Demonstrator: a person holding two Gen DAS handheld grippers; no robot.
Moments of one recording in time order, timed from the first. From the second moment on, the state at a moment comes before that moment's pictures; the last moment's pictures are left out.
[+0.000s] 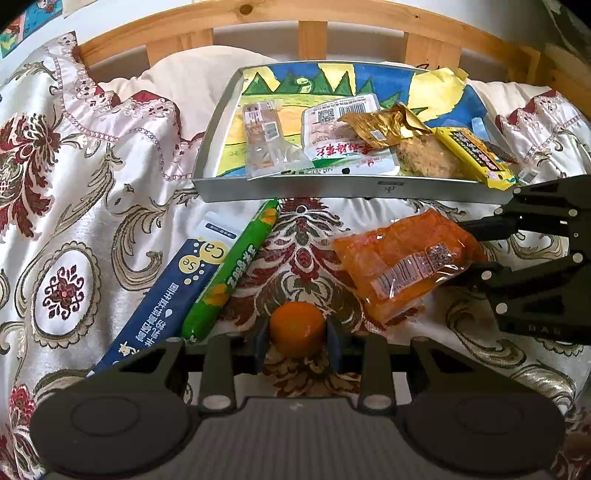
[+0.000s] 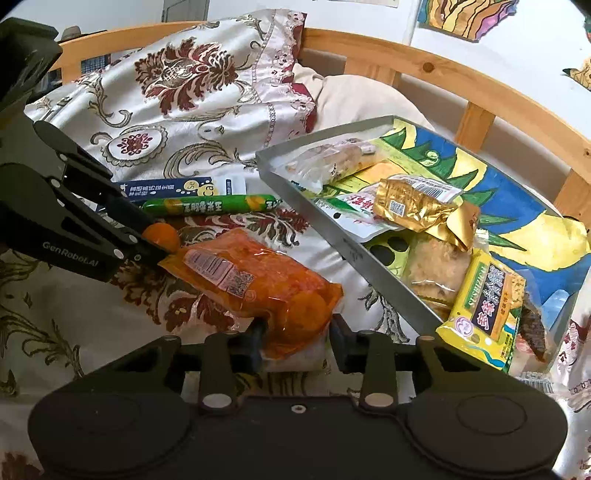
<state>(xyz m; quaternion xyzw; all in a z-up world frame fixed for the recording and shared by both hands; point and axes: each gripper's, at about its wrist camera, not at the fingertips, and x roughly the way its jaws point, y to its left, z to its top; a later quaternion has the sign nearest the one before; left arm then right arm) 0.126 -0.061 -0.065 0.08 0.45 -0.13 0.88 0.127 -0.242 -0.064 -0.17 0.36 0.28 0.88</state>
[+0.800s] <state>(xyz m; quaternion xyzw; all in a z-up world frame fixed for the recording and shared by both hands) 0.129 -0.057 -0.060 0.05 0.44 -0.12 0.89 0.125 -0.239 -0.060 -0.18 0.34 0.28 0.88</state>
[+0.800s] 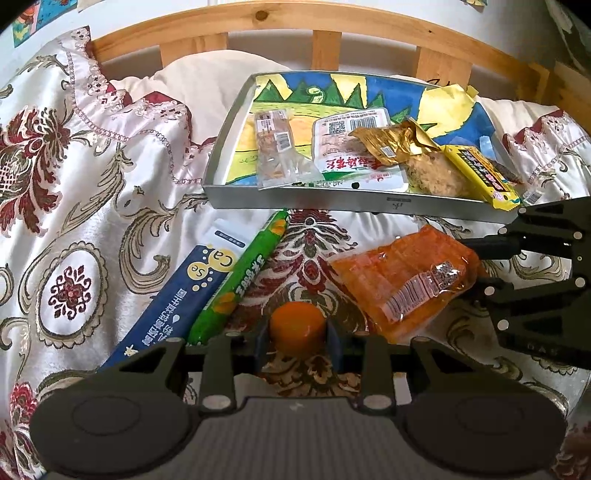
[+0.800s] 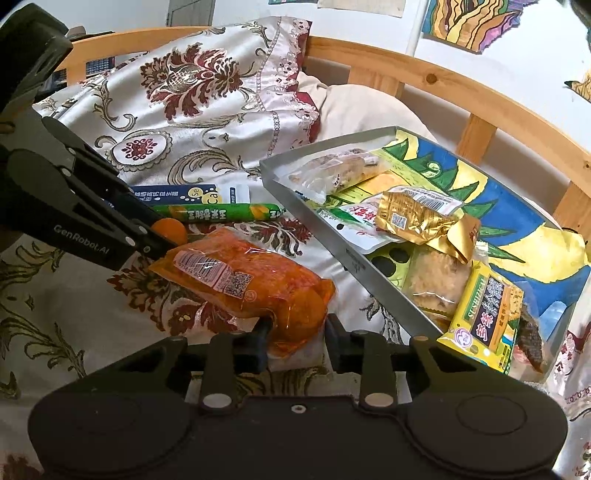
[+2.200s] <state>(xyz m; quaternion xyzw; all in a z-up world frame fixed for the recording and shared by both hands) 0.270 -0.118 -0.032 -0.01 0.31 -0.13 0.94 0.186 -0.325 -0.019 -0.05 0.27 -0.01 0.96</state>
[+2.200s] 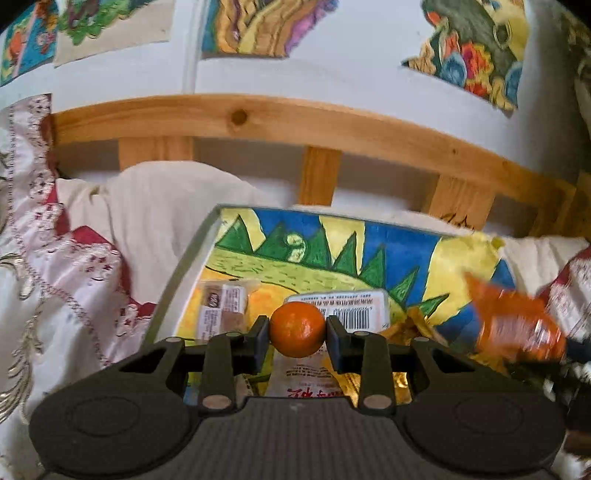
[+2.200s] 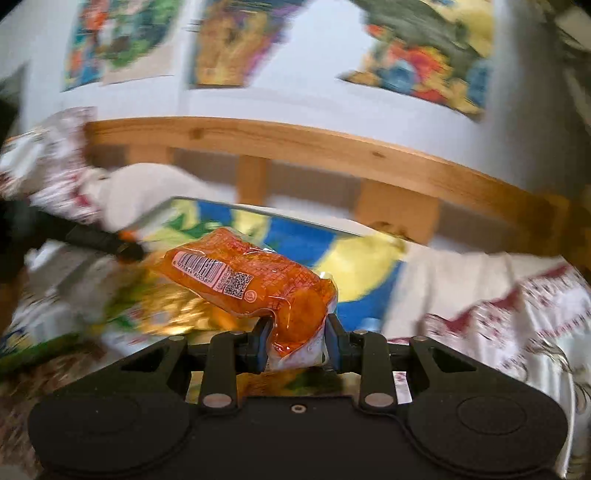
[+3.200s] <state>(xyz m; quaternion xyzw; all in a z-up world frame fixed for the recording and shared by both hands) 0.278 -0.135 -0.048 0.01 0.32 -0.12 0.94 0.212 -0.336 -0.039 -0.05 0.29 -0.08 0.95</state>
